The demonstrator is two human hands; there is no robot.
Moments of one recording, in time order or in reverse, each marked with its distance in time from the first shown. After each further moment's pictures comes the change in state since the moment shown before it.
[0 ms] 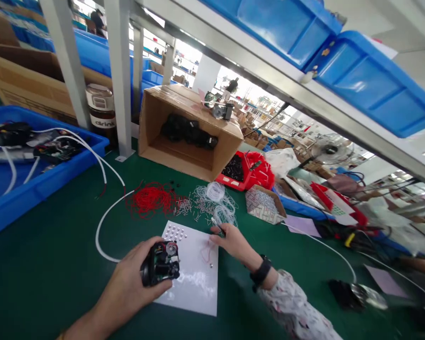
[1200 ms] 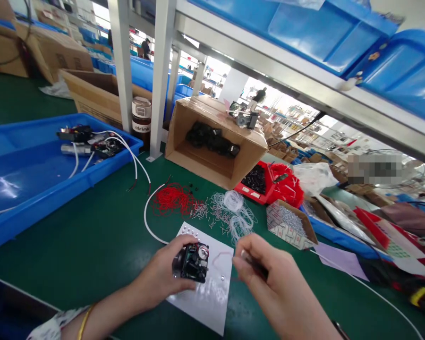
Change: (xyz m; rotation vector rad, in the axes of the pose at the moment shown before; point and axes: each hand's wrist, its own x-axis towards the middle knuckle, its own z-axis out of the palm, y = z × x) left_hand 0.019 0.035 0.011 -0.392 -0.206 -0.103; right_hand -0.080 -0.110 -0.036 -0.097 -0.006 -0.354
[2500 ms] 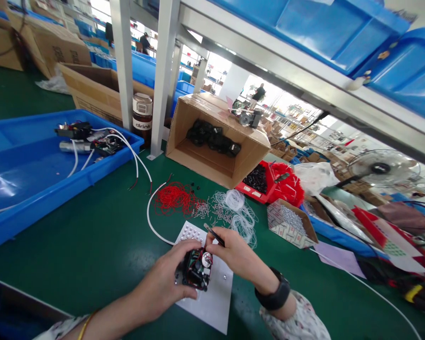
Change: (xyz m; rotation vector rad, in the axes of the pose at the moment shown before) left_hand -0.011 -0.007 0.004 -0.073 -0.007 -0.022; right_hand 0.062 0.054 0.053 0.157 -0.262 0.018
